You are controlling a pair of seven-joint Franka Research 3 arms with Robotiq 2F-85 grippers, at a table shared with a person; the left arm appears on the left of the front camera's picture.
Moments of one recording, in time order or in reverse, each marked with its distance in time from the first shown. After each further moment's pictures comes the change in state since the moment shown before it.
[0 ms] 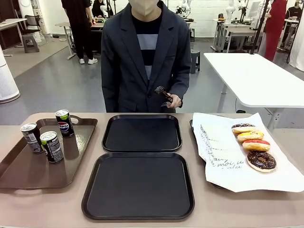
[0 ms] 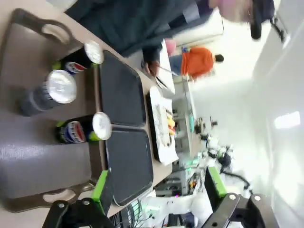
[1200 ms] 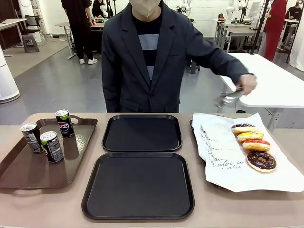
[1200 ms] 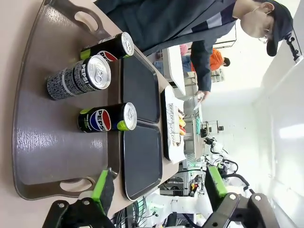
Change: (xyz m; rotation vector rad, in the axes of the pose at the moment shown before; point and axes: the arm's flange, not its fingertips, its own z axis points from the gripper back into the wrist) left arm -0.009 0.026 0.008 0.053 0.010 0.054; right arm -0.051 -0.069 0.022 0.095 0.029 -0.083
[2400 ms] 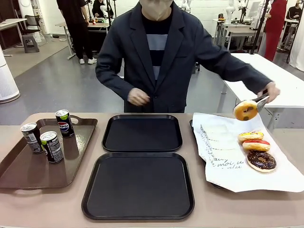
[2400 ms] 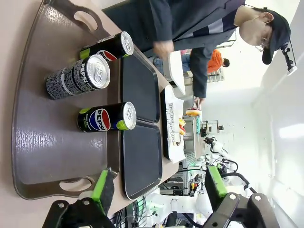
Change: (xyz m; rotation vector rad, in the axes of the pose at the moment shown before) left arm 0.000 -0.001 -0.001 0.001 0.003 -0.001; right arm -0.002 -0.001 0.000 -0.006 0.005 0.004
